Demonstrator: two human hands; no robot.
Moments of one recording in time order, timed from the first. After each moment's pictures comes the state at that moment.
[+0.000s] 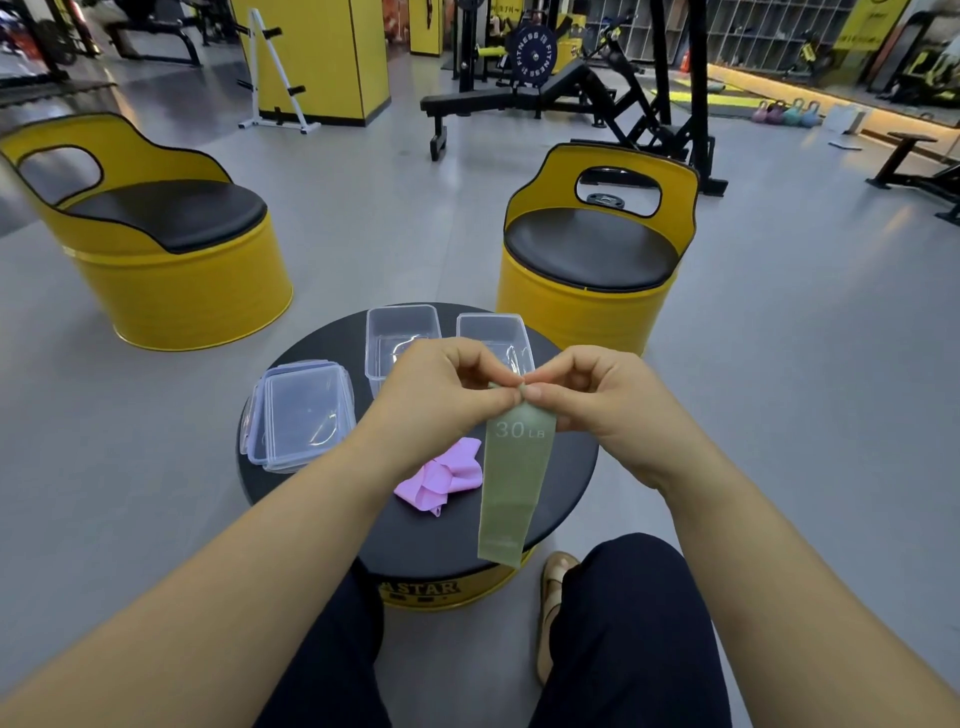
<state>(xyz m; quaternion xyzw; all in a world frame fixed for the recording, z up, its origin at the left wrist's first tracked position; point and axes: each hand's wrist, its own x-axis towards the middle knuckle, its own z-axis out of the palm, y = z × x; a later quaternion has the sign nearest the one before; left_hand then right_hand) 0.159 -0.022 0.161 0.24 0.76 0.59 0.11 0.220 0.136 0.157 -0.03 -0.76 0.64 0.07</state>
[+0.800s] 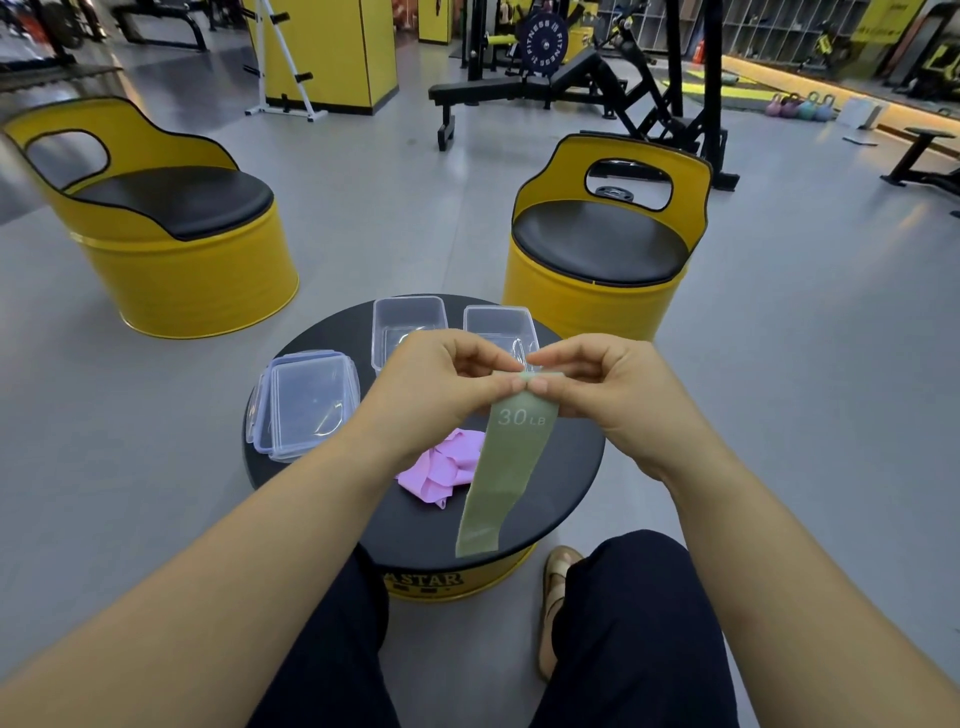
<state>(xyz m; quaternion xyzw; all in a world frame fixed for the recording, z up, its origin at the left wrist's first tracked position) 0.153 -0.030 0.158 0.22 0.76 0.59 0.13 0.212 0.133 0.154 -0.03 -0.78 0.62 0.10</state>
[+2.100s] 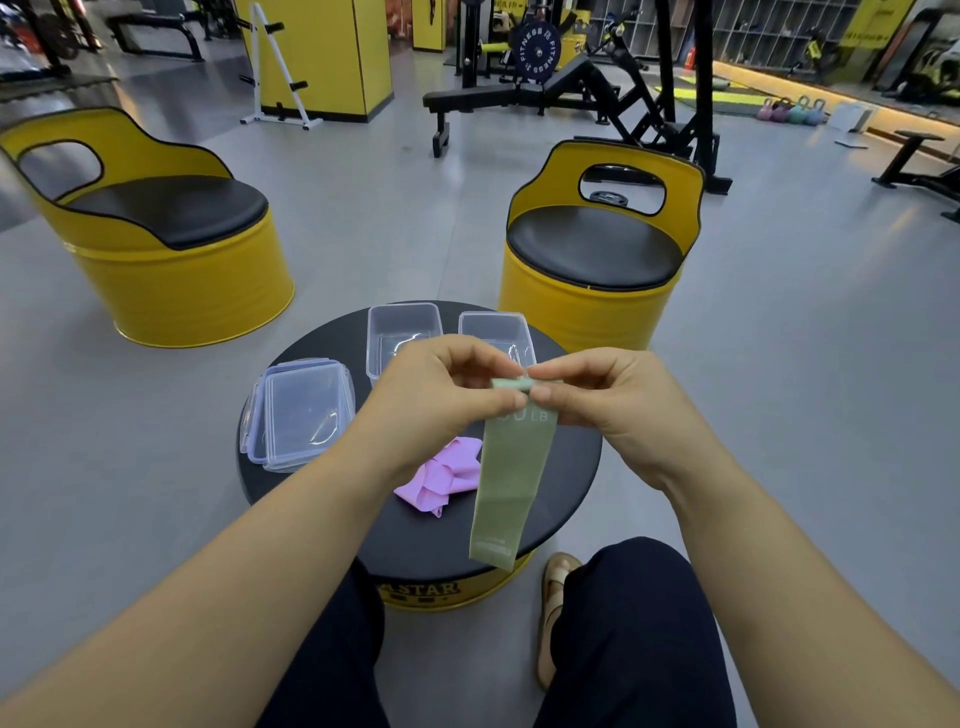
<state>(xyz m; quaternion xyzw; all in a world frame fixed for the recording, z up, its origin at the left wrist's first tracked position) 0.157 -0.026 0.160 0.23 0.73 0.63 0.14 0.216 0.139 0.156 -0.04 -0.74 0.66 0.10</state>
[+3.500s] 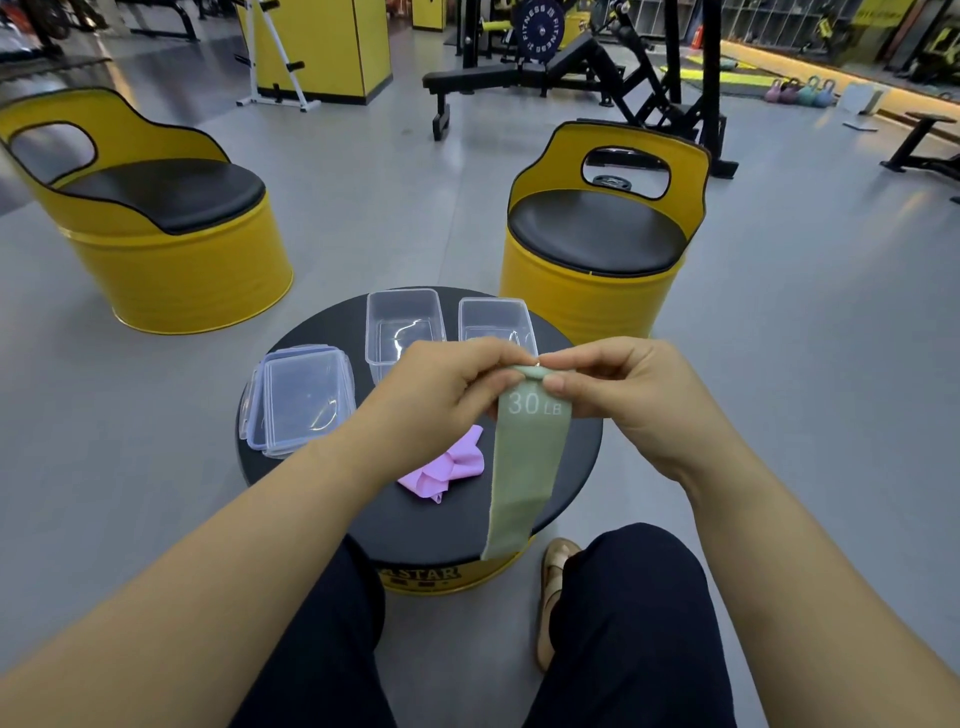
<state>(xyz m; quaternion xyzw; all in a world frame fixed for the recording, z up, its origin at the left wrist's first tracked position) 0.152 -0.028 0.147 0.42 0.80 0.43 -0.01 0.223 0.145 0.157 -0.03 -0.75 0.65 0.10</state>
